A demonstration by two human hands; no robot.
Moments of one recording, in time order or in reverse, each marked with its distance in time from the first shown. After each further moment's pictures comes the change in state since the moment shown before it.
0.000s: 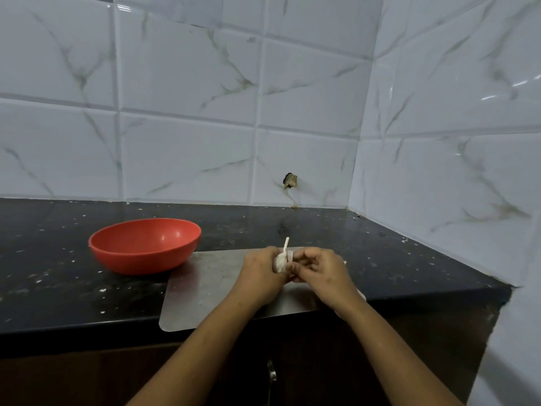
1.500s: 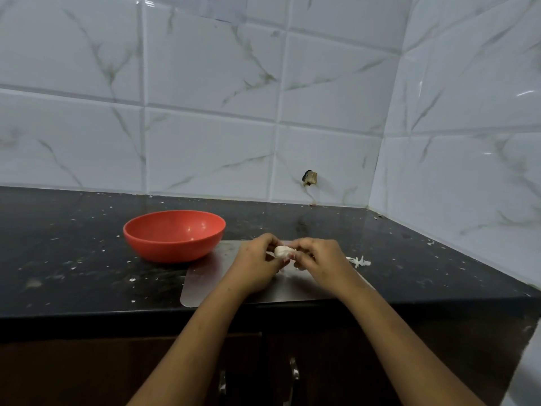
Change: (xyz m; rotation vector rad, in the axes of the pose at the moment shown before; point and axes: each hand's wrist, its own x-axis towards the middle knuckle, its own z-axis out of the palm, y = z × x) left_hand 0.008 -0.036 -0.032 -0.161 0.007 -0.031; right_hand 0.032 -0.002 0.021 -0.478 -0.139 -0.207
